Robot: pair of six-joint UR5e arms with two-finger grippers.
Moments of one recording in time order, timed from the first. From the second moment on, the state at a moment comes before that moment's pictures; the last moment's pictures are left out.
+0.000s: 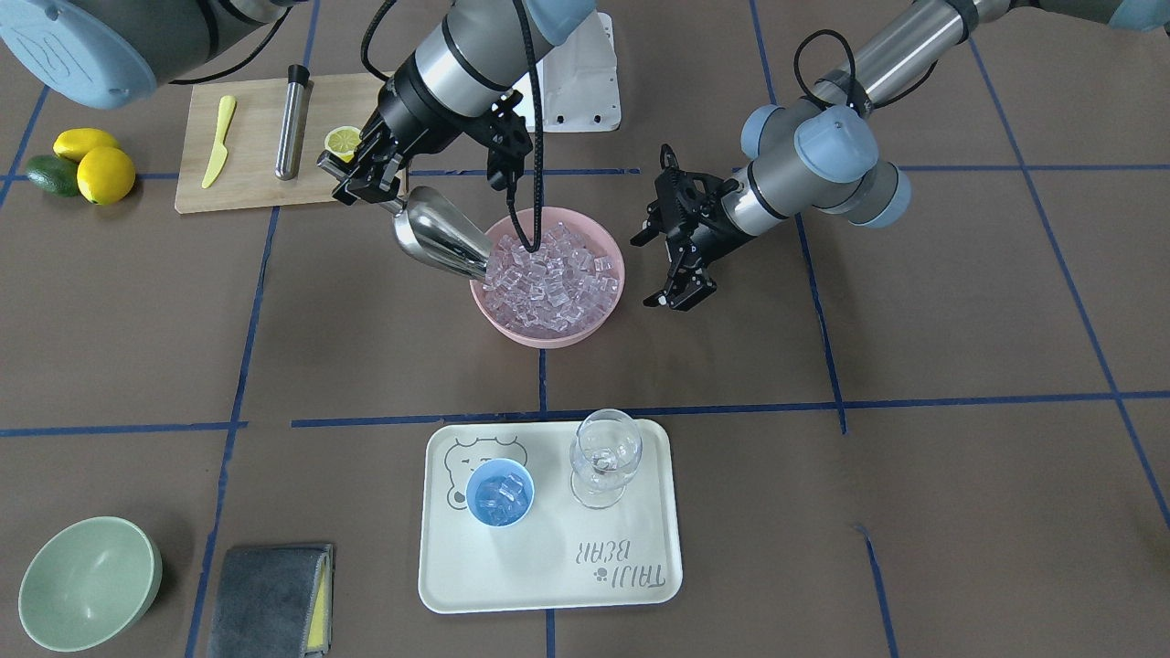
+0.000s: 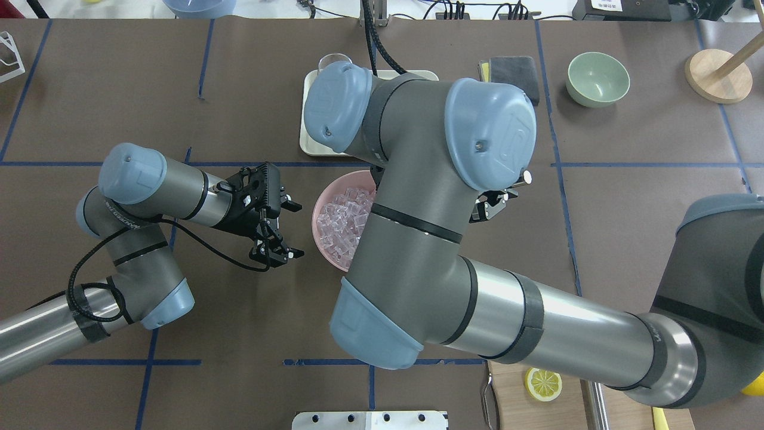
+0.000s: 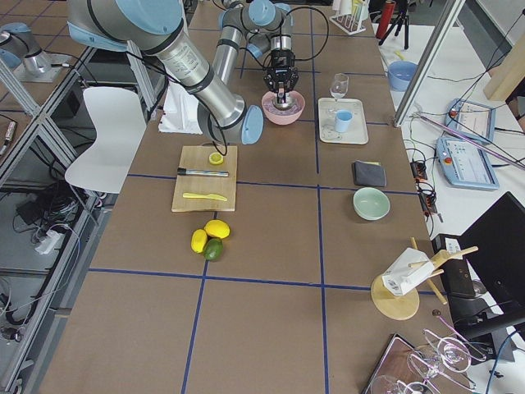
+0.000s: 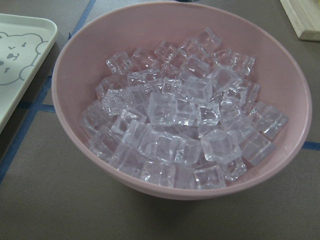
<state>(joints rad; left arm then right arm) -0.61 -2.01 -1.48 -2.61 -2.14 -0.01 0.52 -0.53 1.72 -2.75 1.51 -0.41</state>
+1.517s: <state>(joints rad) -0.61 -2.02 -1.48 -2.61 -2.14 -0.01 0.44 -0.46 1.57 -2.78 1.44 -0.42</state>
